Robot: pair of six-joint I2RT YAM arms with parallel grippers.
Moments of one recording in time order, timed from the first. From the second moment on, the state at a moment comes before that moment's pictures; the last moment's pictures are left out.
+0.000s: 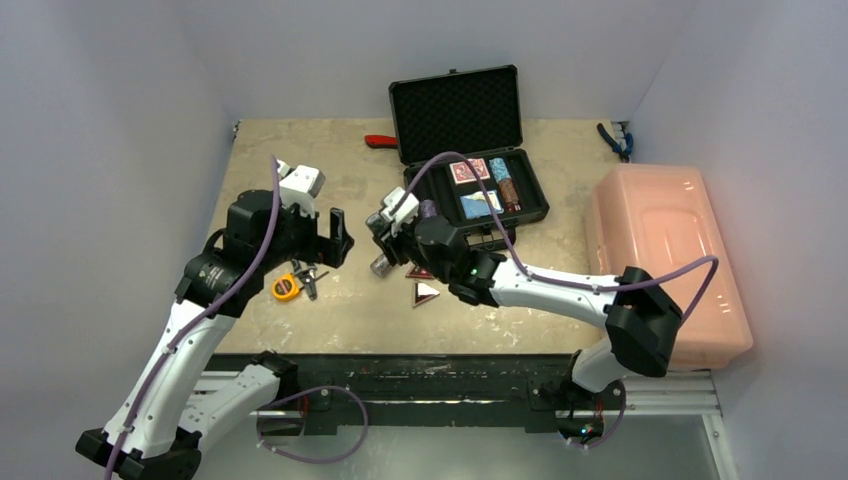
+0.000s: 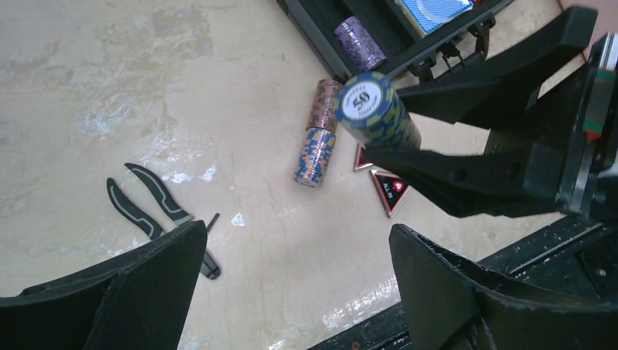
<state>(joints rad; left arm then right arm) -0.41 0.86 1.13 -0.81 0.08 -0.15 1.05 1.51 1.00 0.29 0.25 -0.02</state>
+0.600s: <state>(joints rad) -0.41 0.85 1.12 -0.80 0.02 -0.14 0.80 1.88 1.58 -0.16 0.27 0.13</state>
